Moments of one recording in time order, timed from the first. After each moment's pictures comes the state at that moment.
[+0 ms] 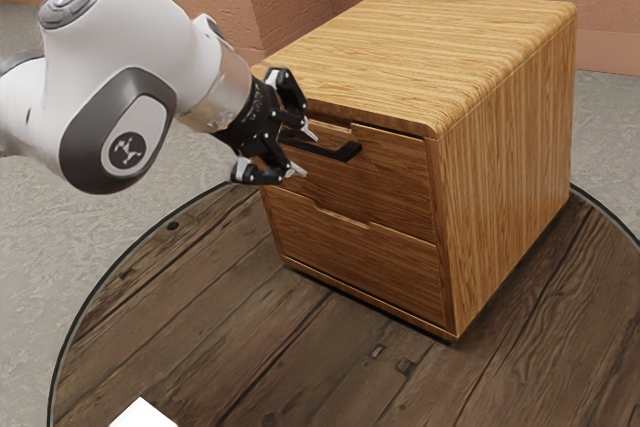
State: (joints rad) arm -0.04 -0.25 -0.02 -1.94 0.07 2.33 -1.78
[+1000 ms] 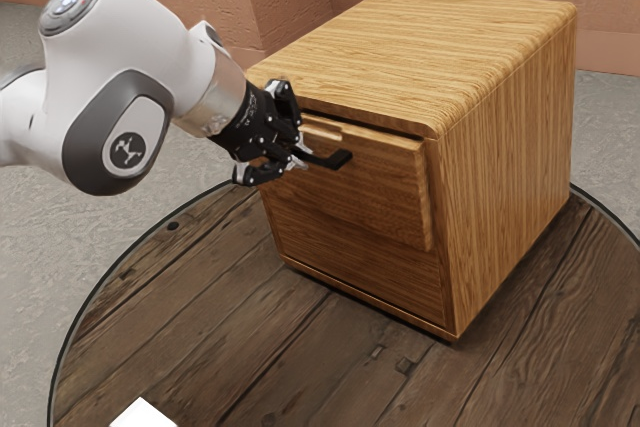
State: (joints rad) arm -0.05 -0.24 0.02 -1.96 0.02 2.34 -1.69
